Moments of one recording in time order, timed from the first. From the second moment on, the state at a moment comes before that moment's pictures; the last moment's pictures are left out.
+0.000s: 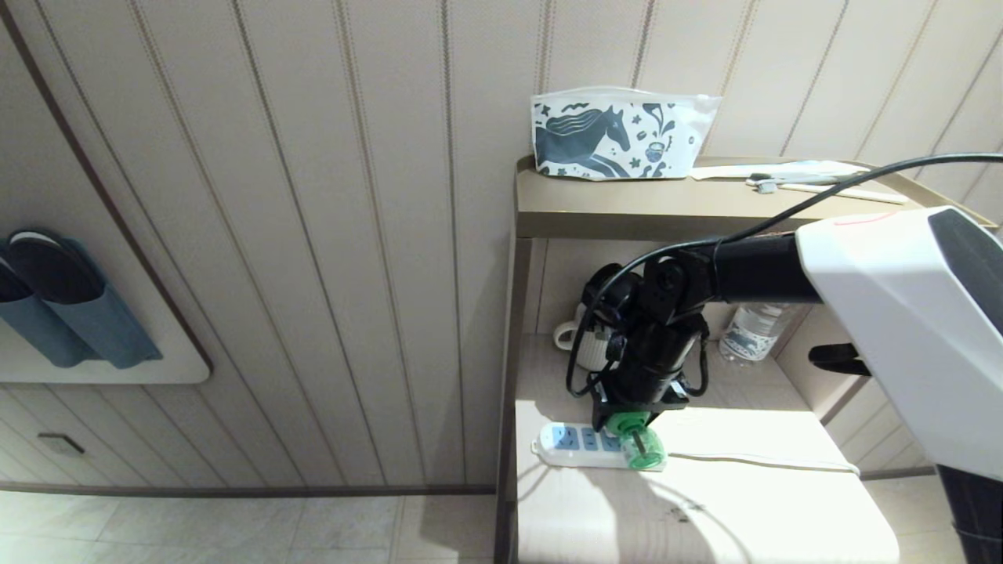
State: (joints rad) left arm -0.01 0.00 0.00 0.01 -0.01 0.02; right arm 0.43 2.30 -1.77 0.89 0.03 0.36
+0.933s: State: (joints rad) left arm -0.01 0.00 0.00 0.01 -0.01 0.02; right arm 0.43 2.30 -1.67 0.75 -0.03 0.36
